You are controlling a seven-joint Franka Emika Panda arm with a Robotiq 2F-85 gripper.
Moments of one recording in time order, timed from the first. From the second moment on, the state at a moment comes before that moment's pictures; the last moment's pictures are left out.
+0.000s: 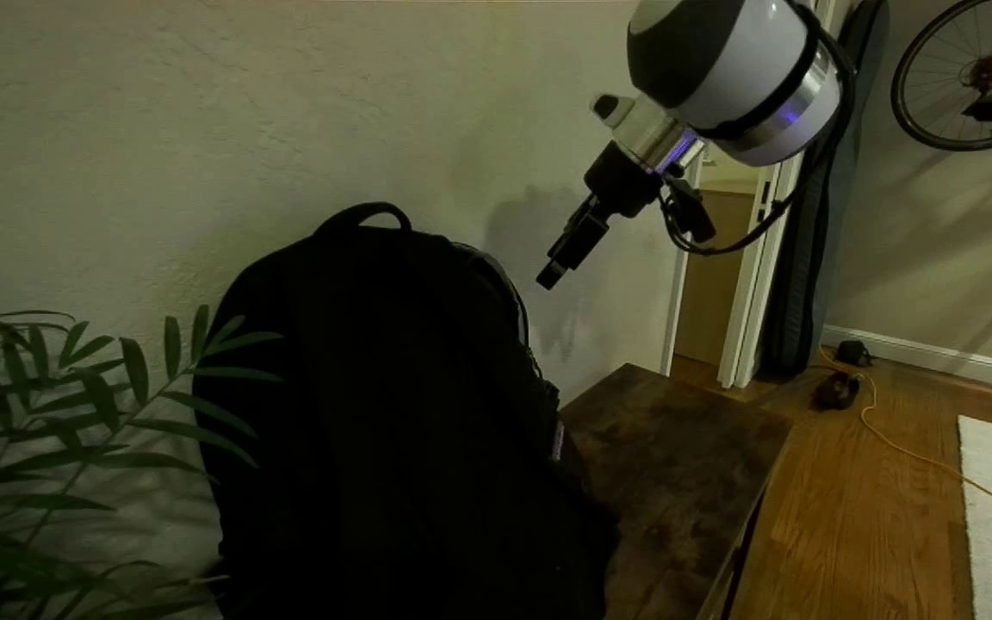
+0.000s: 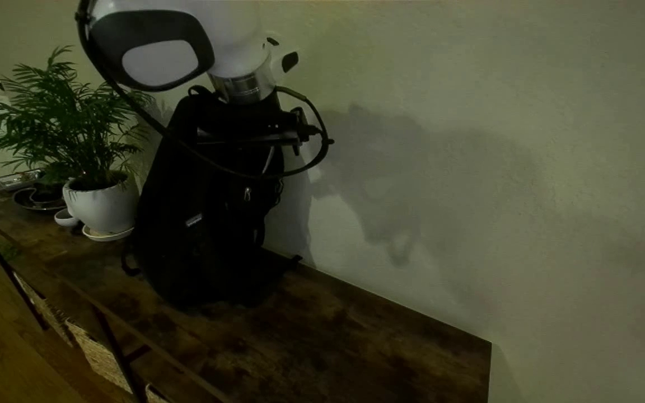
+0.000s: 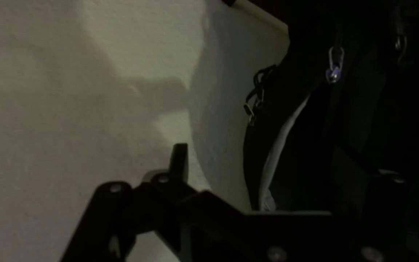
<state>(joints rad) -0.22 0.32 0.23 -2.08 0.70 2.99 -1.15</state>
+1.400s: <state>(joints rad) 0.21 0.32 -0.31 -2.01 -0.16 2.16 -0.03</state>
